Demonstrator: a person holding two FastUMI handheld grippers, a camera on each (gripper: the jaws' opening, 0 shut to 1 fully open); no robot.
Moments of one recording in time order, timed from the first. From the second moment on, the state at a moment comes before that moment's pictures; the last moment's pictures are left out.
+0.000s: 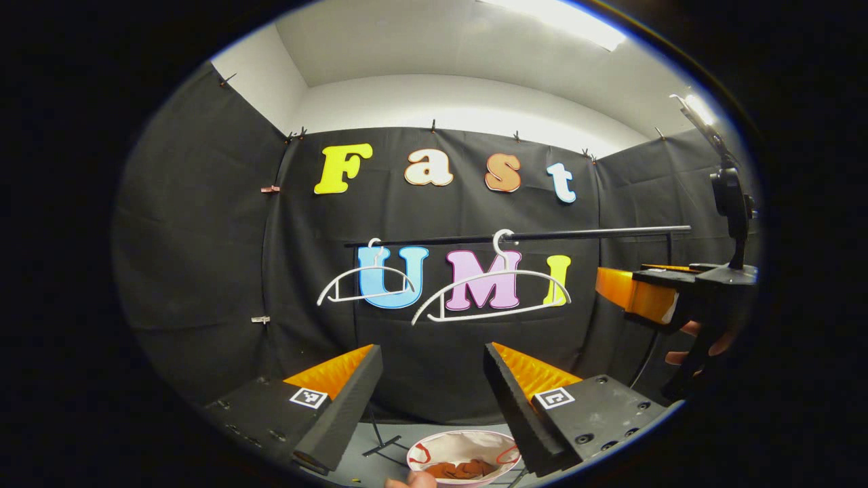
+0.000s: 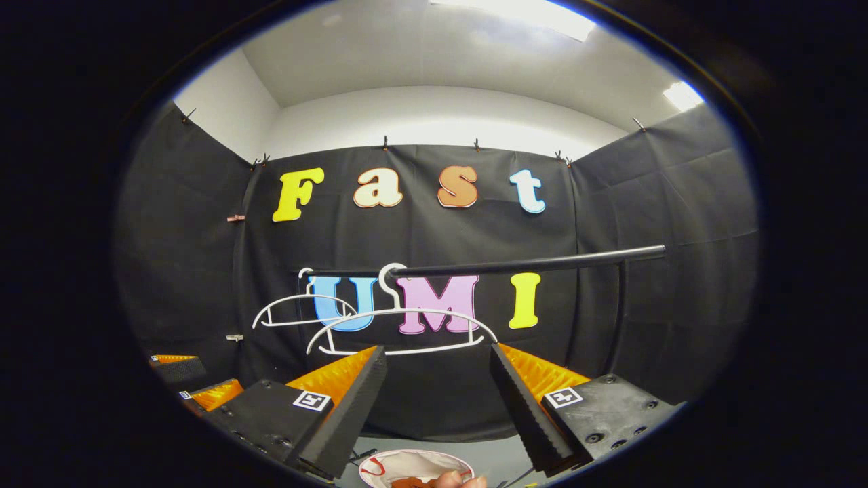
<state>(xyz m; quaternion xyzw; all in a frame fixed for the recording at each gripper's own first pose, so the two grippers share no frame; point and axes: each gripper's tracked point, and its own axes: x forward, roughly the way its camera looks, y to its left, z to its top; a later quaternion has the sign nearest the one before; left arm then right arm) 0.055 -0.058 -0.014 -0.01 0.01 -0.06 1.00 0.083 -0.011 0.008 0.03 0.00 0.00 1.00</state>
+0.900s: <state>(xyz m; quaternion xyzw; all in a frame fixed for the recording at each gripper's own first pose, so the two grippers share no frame) 0.049 -0.074 -0.011 0.01 0.01 -0.08 1.00 0.081 -0.014 0.020 0.02 -0.01 0.01 1.00</state>
